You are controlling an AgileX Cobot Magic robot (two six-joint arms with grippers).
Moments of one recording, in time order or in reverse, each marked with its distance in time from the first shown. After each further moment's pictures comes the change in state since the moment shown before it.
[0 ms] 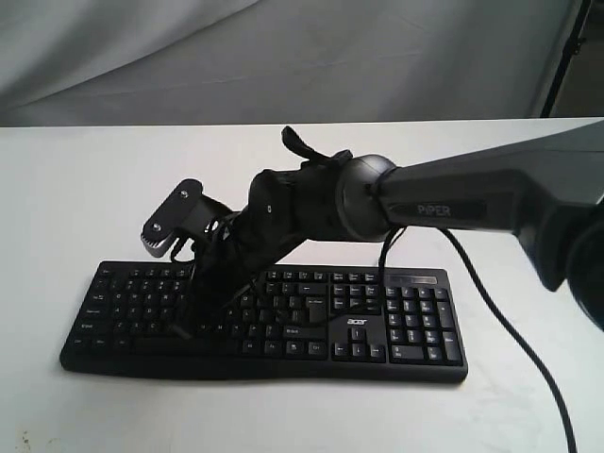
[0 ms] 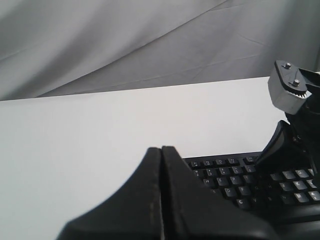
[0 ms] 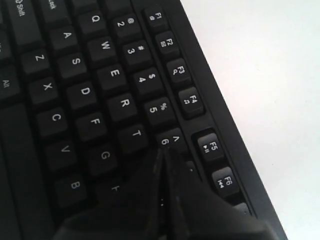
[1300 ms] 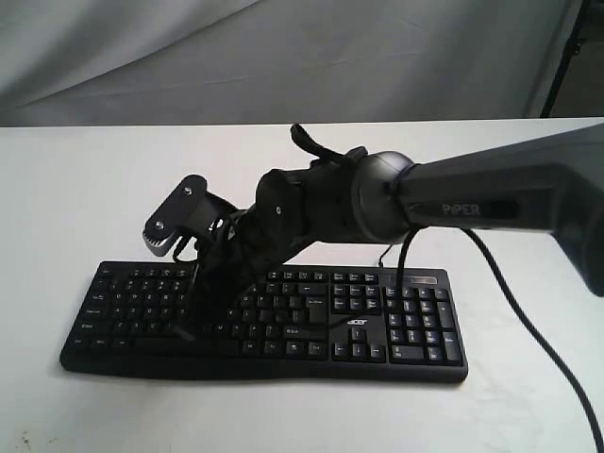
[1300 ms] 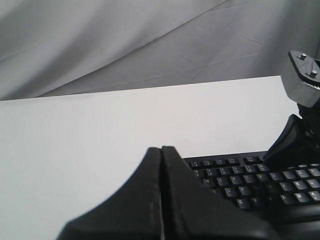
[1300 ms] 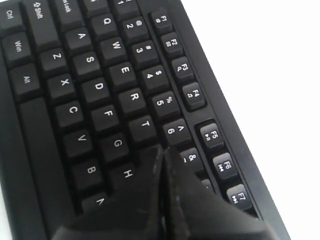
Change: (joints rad) left arm 0.000 0.000 0.000 0.000 0.000 0.000; right arm 0.010 -0.061 0.068 -0.010 -0.031 0.020
